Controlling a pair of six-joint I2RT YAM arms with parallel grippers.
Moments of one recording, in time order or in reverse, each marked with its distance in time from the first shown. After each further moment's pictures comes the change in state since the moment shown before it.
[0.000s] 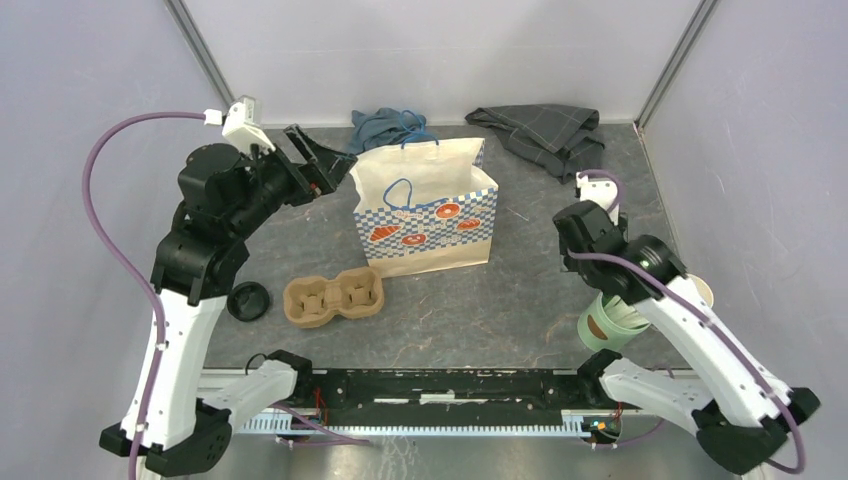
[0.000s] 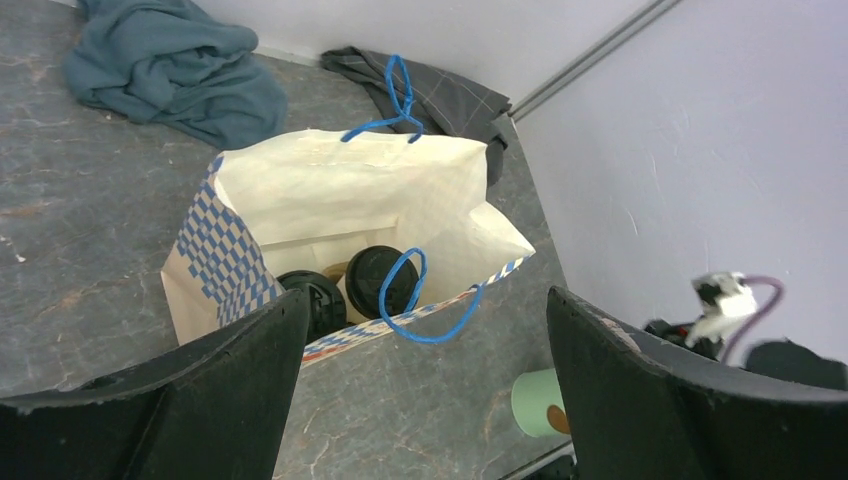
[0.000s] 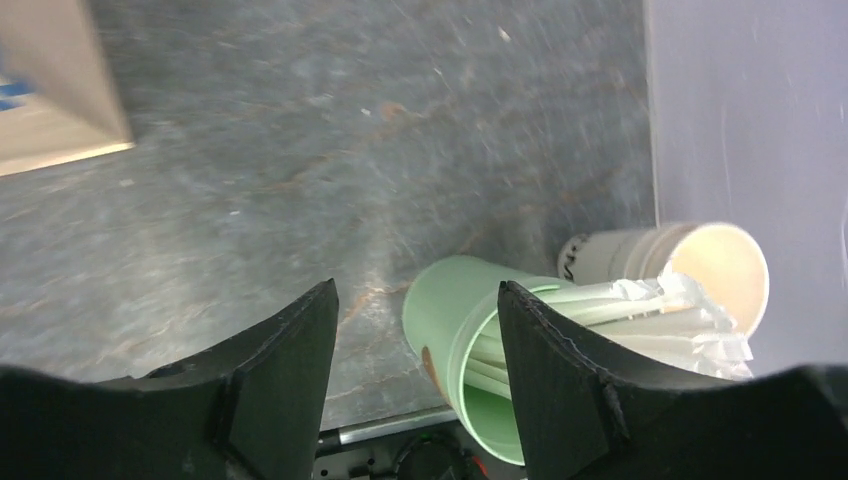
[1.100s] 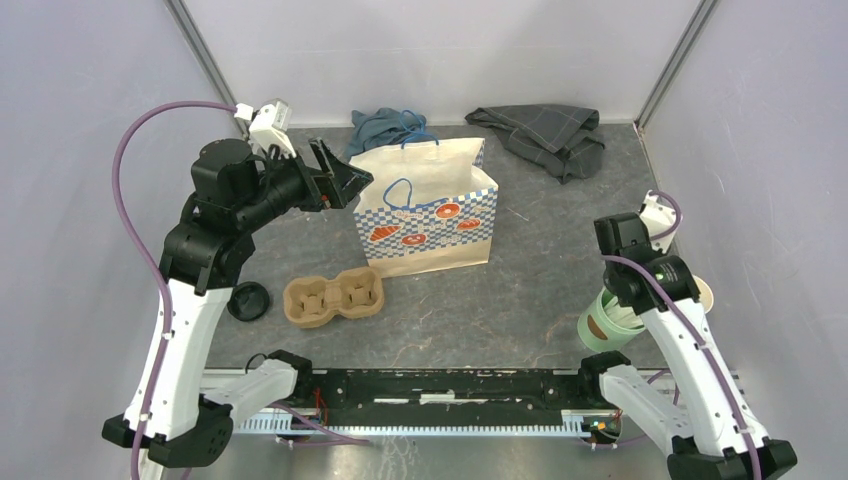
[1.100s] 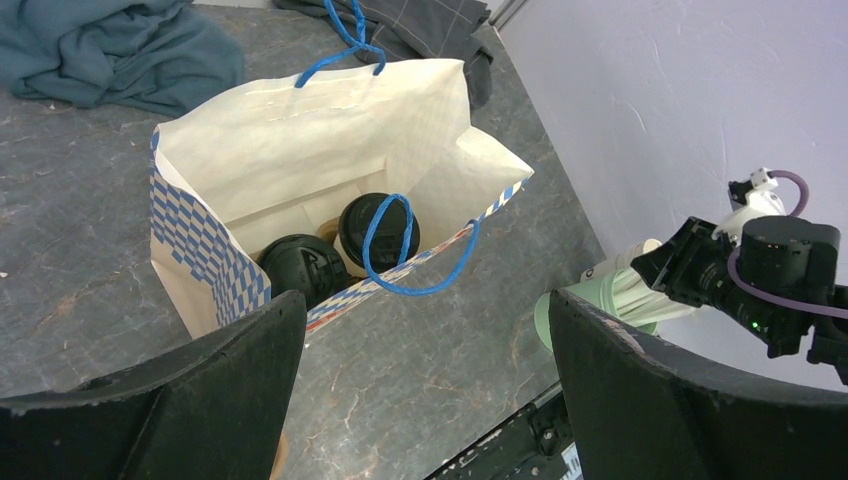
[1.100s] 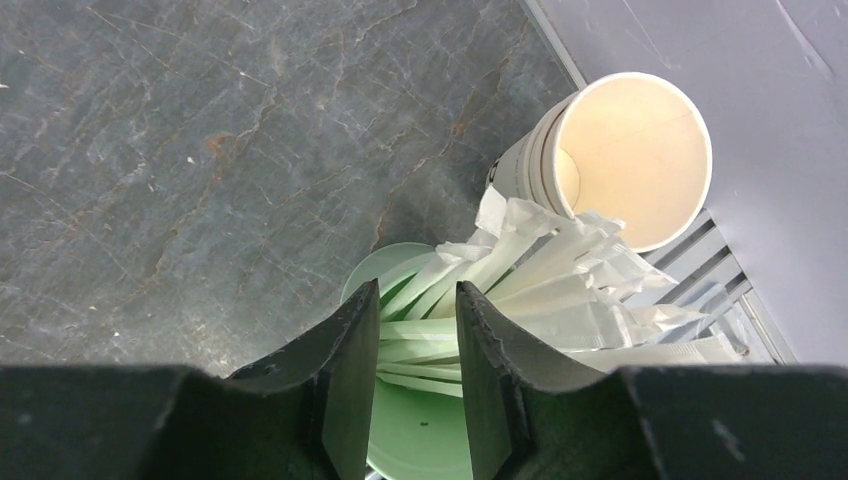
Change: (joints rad) left arm 0.000 0.041 0.005 -0.040 0.195 0.154; right arm -0.417 -0.090 -0.217 0.037 0.053 0.174
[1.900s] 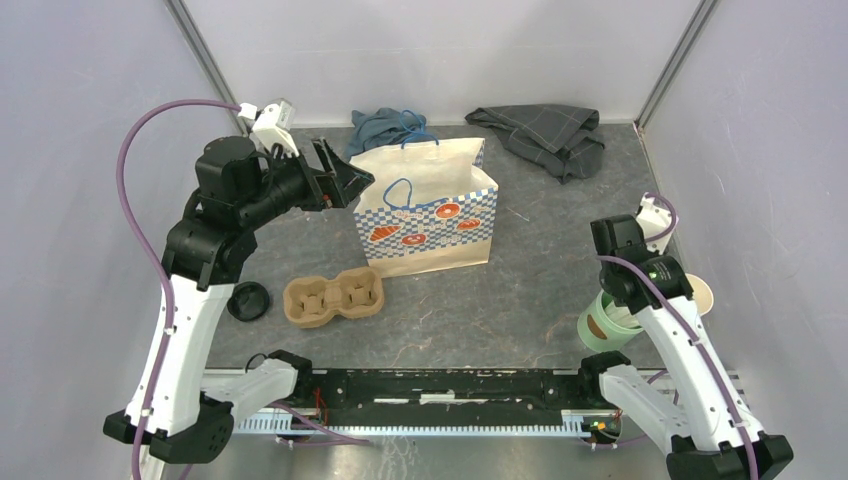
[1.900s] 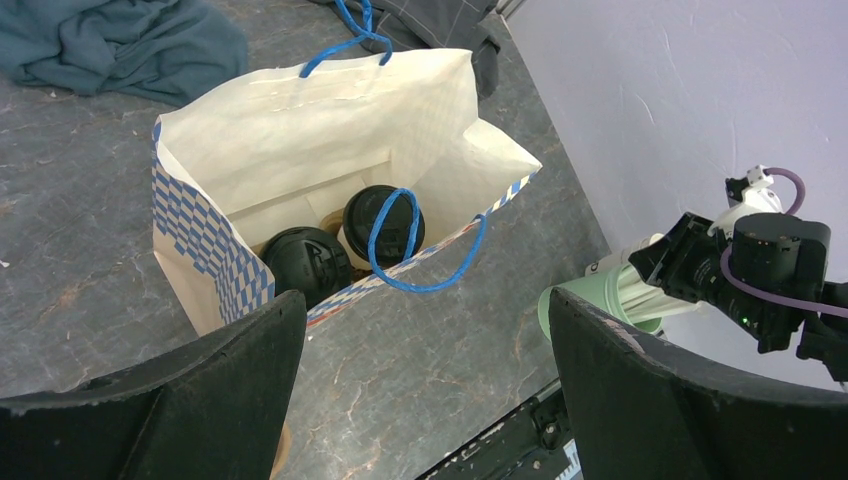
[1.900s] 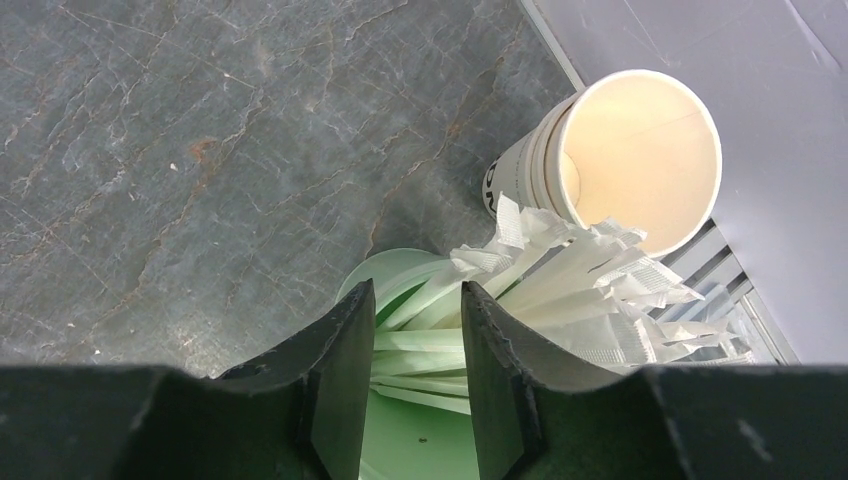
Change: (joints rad) left arm 0.000 0.016 0.007 -0.019 0.000 0.006; right arm -0.007 0.008 -0.056 0.048 0.019 -0.001
